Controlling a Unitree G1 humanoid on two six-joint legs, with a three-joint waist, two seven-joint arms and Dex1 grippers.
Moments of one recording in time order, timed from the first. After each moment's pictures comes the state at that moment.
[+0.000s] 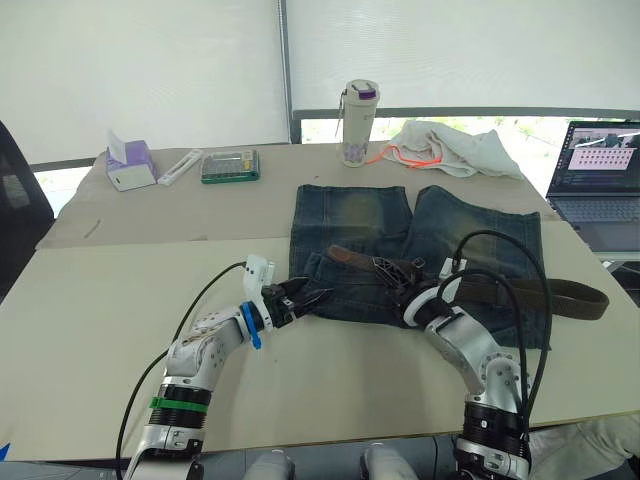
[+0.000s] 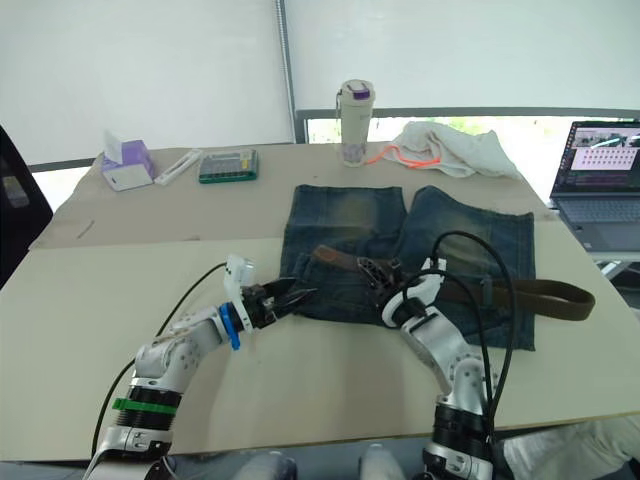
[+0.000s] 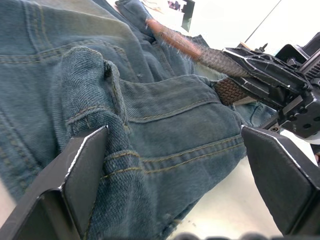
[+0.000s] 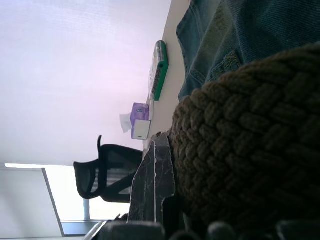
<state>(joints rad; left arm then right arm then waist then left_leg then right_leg) -0.37 0.23 0.01 0.10 -0.53 0.56 -0.76 -0.31 0.02 -0.41 -0.12 1.52 0.84 -0.29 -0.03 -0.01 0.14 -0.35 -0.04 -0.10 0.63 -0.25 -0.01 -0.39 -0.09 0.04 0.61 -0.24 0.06</state>
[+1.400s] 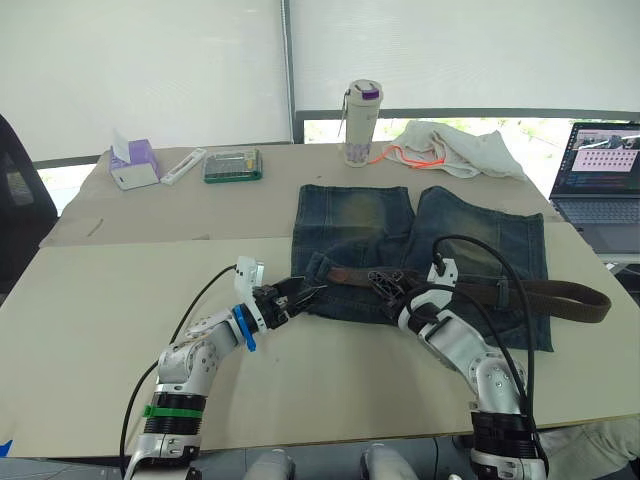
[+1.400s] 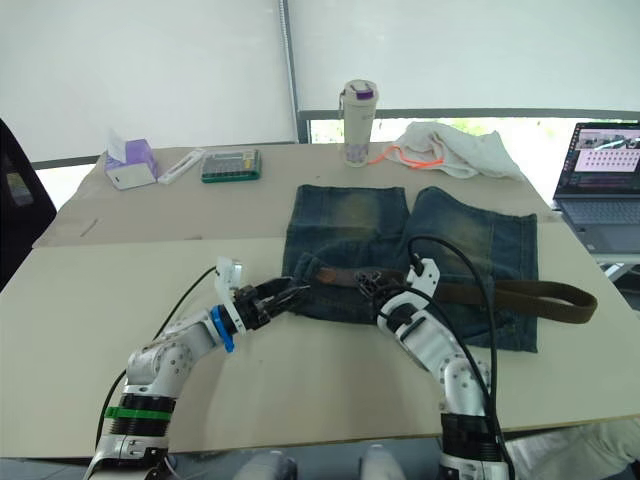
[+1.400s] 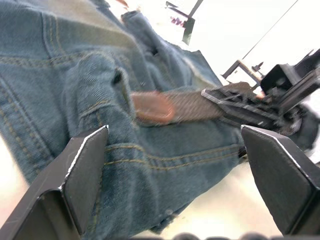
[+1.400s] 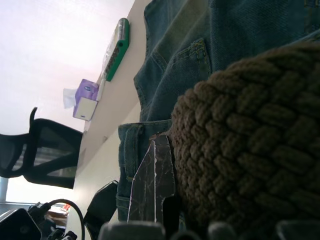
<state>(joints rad) -0.33 0.24 0.07 0.05 -0.60 0.59 -0.77 -0.27 -0.10 -0.17 -0.14 1.27 0.75 -0.23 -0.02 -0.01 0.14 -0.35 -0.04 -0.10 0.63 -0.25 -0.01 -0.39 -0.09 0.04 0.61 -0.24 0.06</state>
